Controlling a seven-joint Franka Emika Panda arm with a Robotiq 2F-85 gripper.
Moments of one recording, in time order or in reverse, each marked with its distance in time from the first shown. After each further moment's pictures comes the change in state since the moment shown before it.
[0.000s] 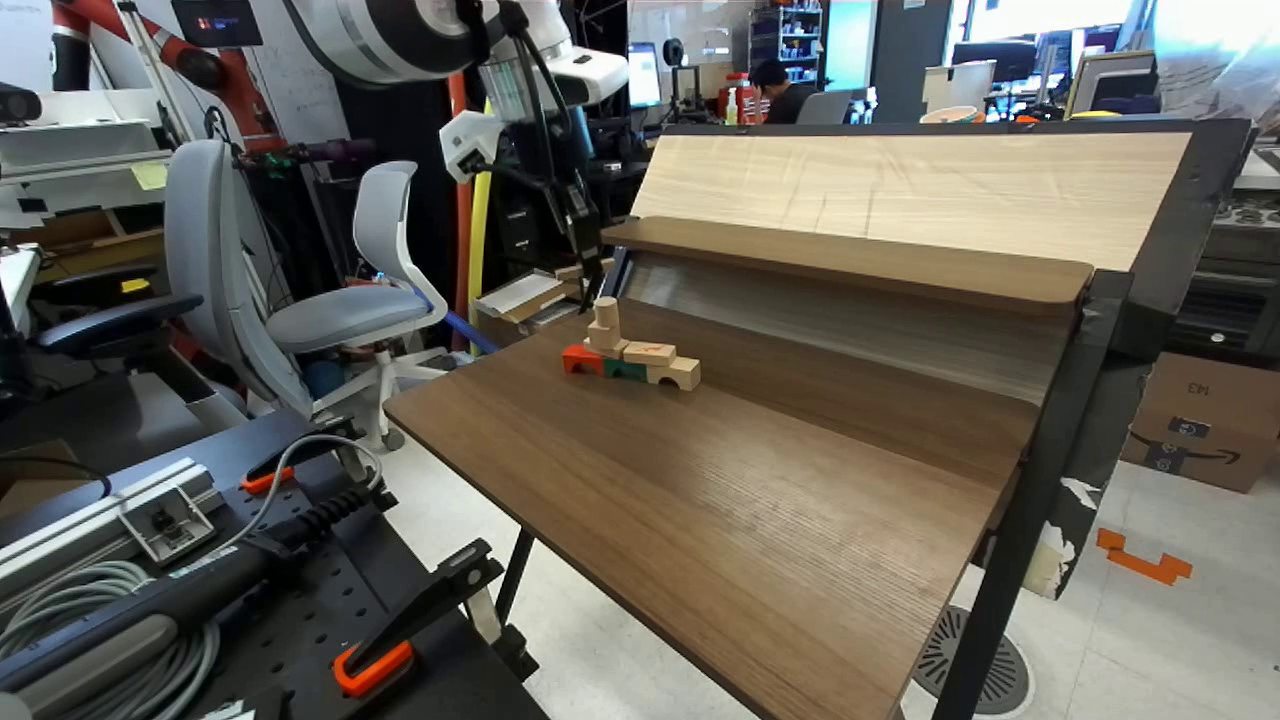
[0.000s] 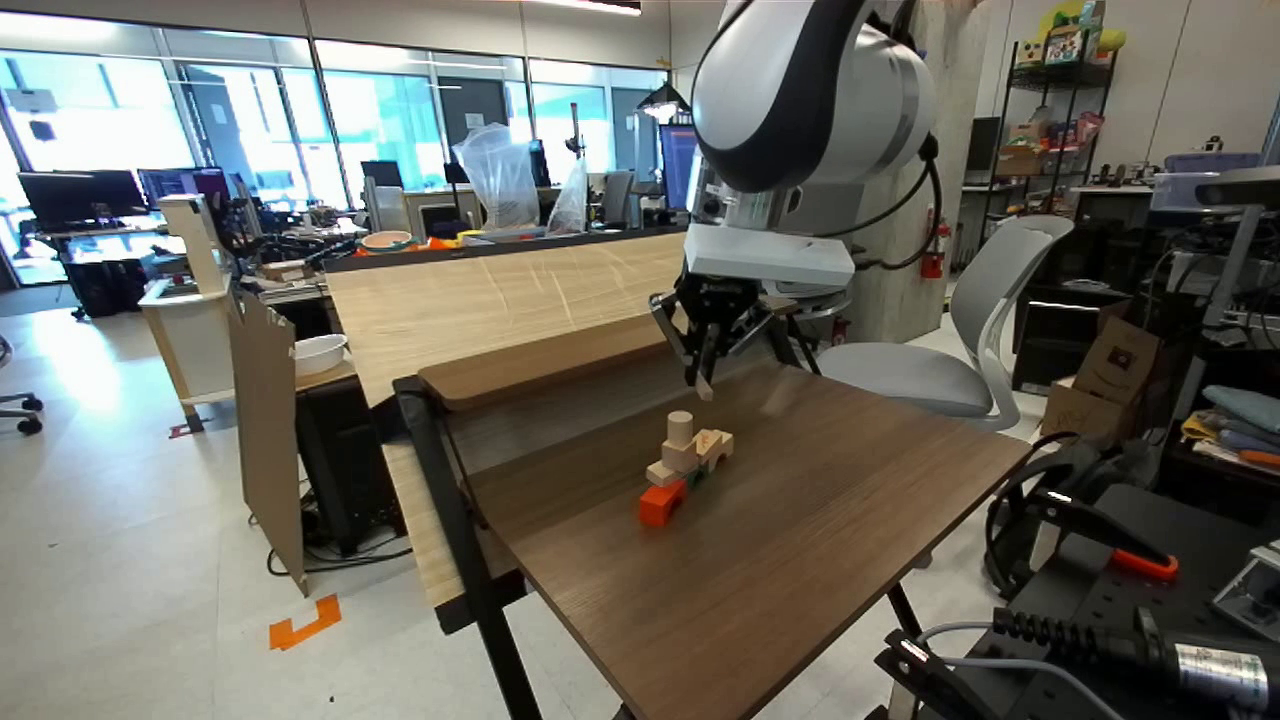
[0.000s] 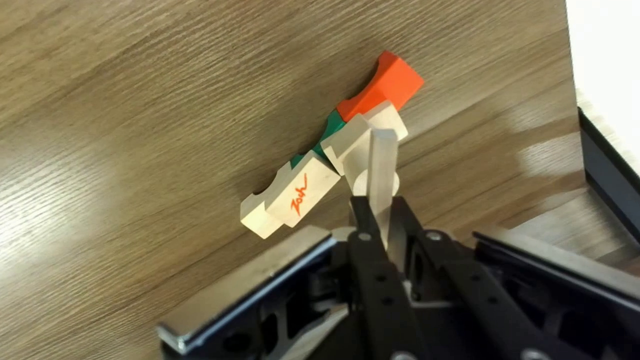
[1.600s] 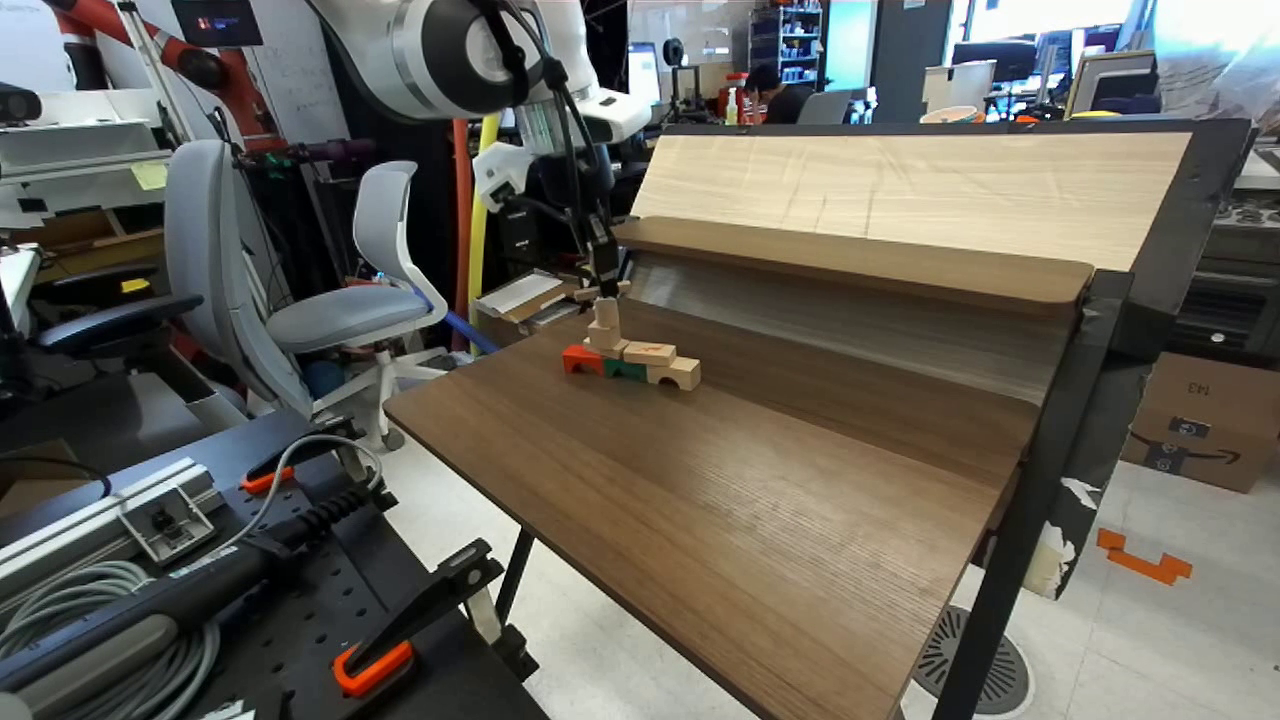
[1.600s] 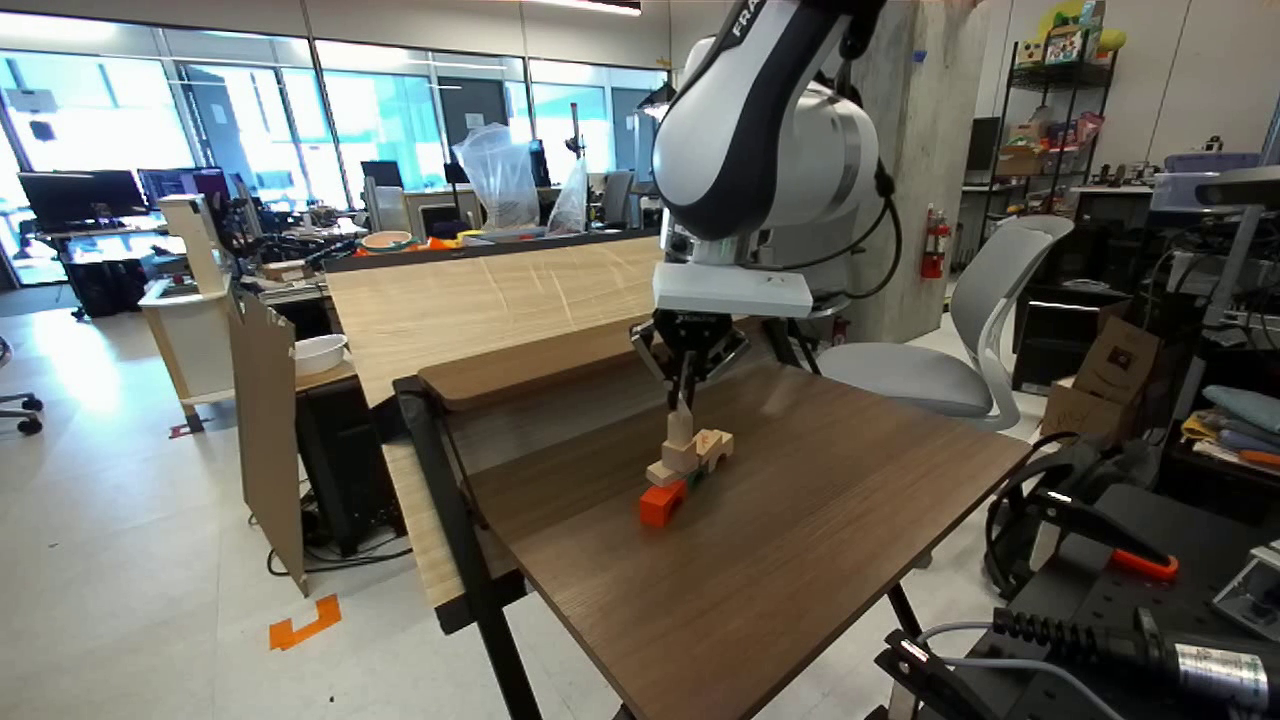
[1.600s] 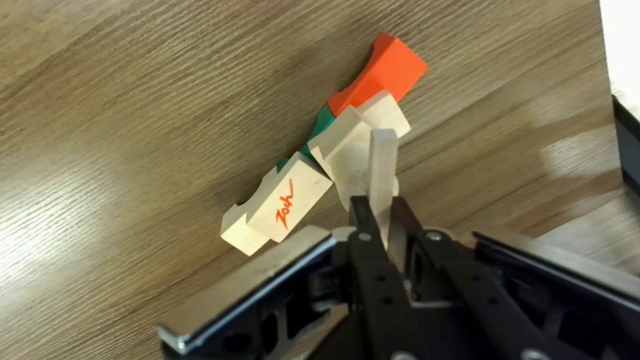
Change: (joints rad) arm 0.019 0.141 -0.014 0.141 0.000 -0.035 0.045
